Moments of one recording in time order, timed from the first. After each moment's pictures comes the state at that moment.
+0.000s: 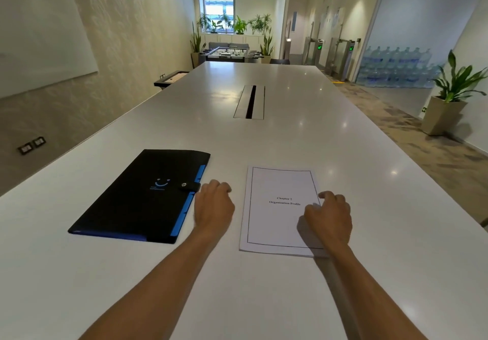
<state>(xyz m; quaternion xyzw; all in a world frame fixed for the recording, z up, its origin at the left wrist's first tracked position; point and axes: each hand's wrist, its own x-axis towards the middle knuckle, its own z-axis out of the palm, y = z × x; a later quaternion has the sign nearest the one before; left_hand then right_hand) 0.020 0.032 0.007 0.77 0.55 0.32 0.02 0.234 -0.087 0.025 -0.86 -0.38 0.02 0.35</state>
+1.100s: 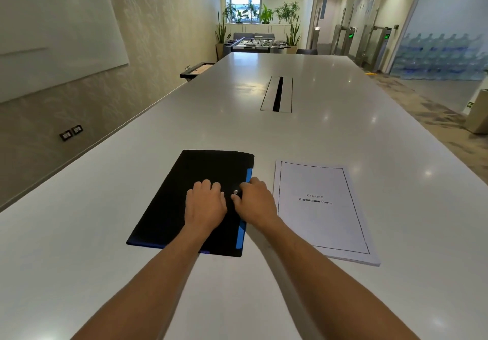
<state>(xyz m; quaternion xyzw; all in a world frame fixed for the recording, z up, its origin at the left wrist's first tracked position) -0.060 0.052 -0.001 0.78 0.59 0.17 -0.11 0.070 0.022 0.007 -0.71 -0.65 0.06 0.27</state>
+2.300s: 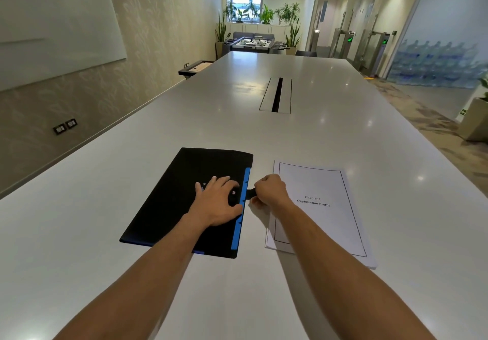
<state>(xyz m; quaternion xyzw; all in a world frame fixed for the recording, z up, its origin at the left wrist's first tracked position) -0.049 0.055 0.017 0.84 0.51 0.11 0.13 0.105 0.038 0.034 -0.76 -0.42 0.32 0.37</state>
